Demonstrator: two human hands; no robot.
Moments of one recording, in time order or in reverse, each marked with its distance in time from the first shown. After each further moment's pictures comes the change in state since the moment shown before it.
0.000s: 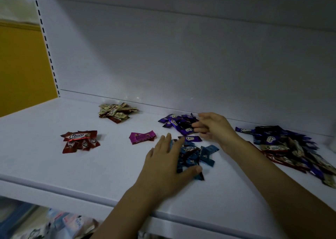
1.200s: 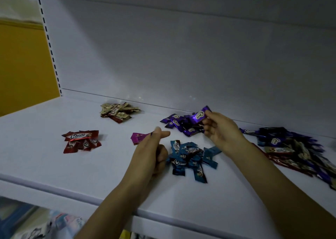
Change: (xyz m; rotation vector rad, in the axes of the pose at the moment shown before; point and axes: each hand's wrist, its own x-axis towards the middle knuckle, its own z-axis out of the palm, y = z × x) left_hand -0.010 -0.005 -0.029 -1.357 0.188 -0.260; right_hand -0.015 -0.014 0.003 0.442 0.015 0.081
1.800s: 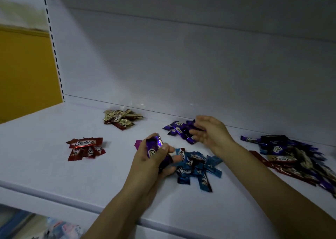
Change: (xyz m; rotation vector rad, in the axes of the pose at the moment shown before) left_hand 0.003 0.002 -0.007 -0.311 0.035 -0.028; right_hand 0.010 0.004 0.028 -0.112 -0.010 0.010
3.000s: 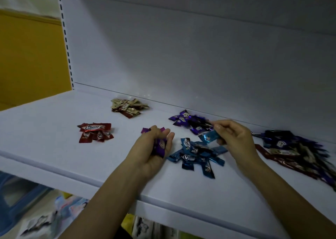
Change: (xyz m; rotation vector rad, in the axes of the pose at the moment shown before) left_hand 0.012 0.012 -0.004 -0.443 0.189 -0.293; right_hand -0.051 0.018 -0.035 -0.342 -0.009 -0.491
